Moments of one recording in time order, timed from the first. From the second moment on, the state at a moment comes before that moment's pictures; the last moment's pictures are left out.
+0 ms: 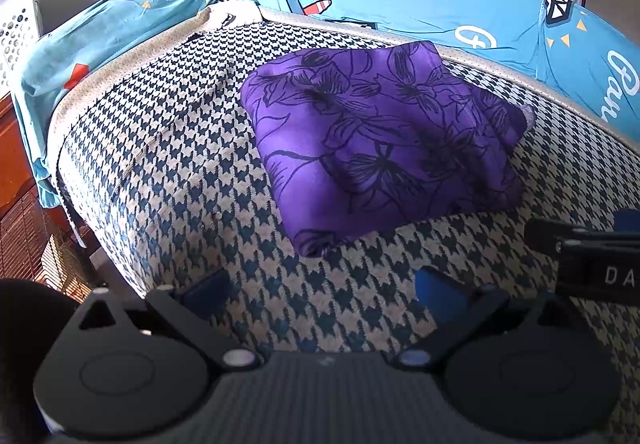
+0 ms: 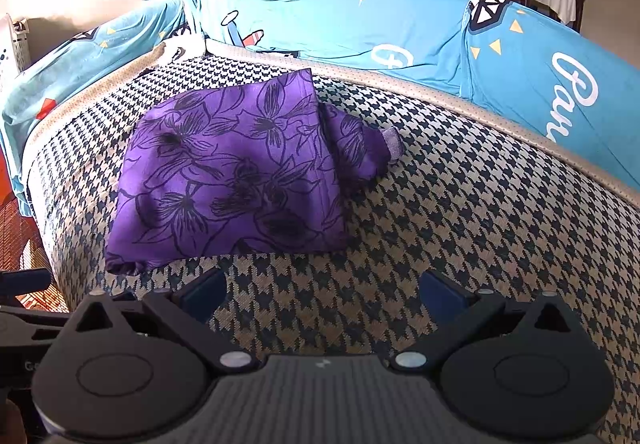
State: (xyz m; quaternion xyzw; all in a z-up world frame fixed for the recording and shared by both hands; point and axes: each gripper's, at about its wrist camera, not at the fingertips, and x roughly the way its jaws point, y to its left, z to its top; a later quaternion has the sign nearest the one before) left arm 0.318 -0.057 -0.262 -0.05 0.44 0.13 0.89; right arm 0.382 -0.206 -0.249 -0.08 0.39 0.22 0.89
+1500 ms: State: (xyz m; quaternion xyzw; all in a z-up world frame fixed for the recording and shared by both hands) left arm 0.310 -0.065 -0.239 -0.06 0.43 0.14 0.89; right arm 0.386 -0.227 -0.238 -0.04 0.38 0.19 0.90
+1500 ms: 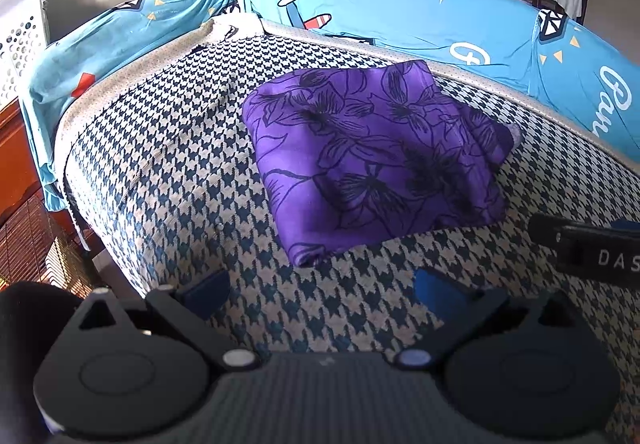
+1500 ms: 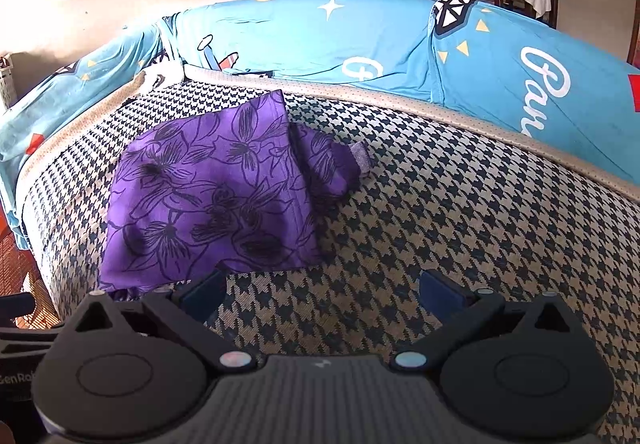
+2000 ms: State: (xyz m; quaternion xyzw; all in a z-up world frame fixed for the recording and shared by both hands) left arm 0.305 -0.081 -0.231 -0.04 0.43 0.14 0.89; right arm 0.383 -0.239 -0.231 -0.03 0.37 0.19 0.91
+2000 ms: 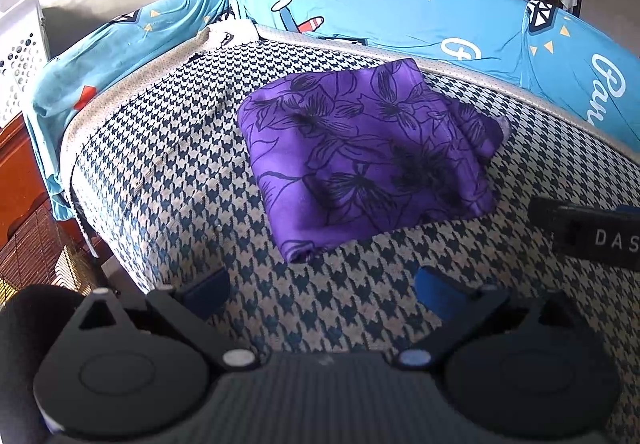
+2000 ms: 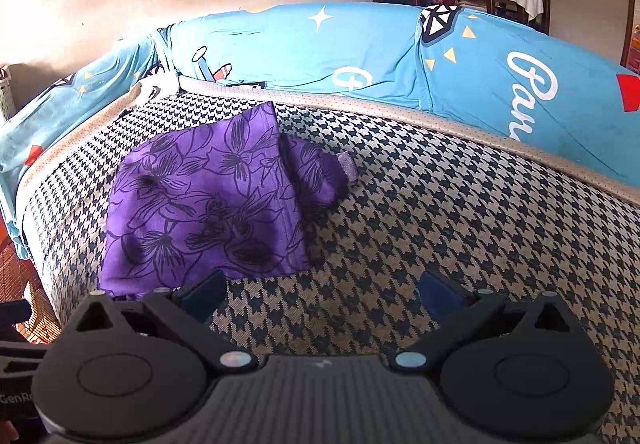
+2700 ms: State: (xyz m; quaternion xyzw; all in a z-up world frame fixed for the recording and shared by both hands) left arm 0.299 -0.074 -0.225 -0.06 0.43 0.15 0.89; right arm 0.379 -0.245 -0.228 -0.04 0.37 0.19 0.91
